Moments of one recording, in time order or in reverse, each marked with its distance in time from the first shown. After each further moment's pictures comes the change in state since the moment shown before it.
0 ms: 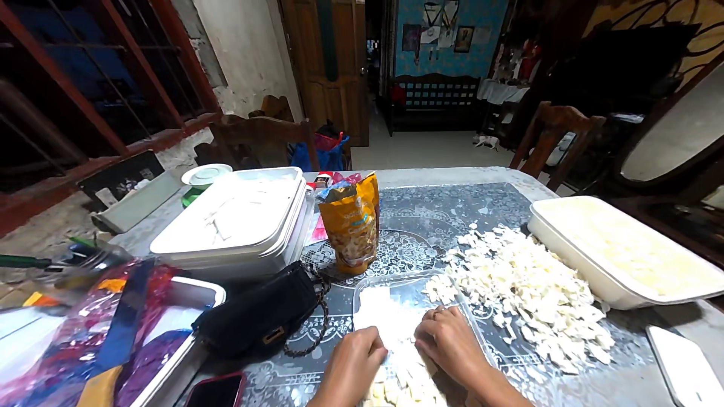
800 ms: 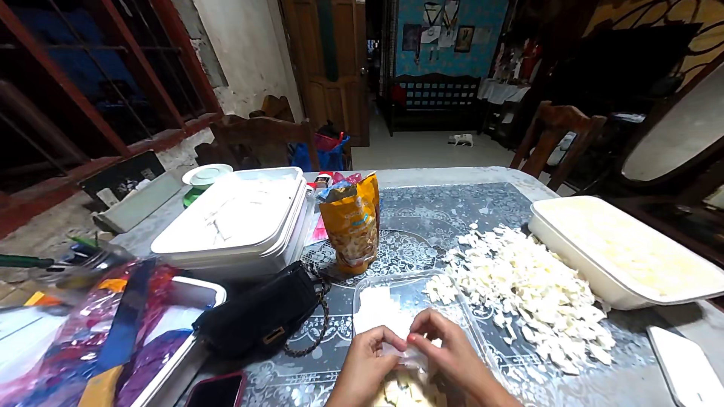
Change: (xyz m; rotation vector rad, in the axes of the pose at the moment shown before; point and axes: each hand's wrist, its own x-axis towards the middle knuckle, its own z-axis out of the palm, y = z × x) left_hand -0.004 0.016 0.017 -0.844 0.074 -0.056; right_hand -0.006 -0.020 -0.006 0.790 0.130 0.075
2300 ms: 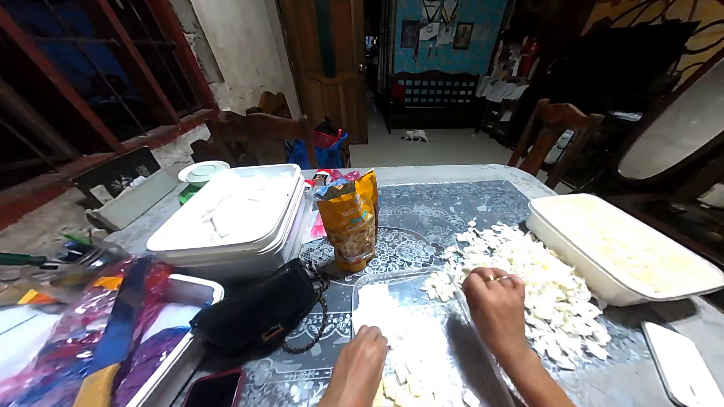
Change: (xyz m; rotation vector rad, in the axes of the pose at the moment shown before) left_hand -0.001 -0.019 -0.008 1.139 0.005 0.414; right_hand 0.019 0.009 -0.059 -1.168 0.585 -0.320
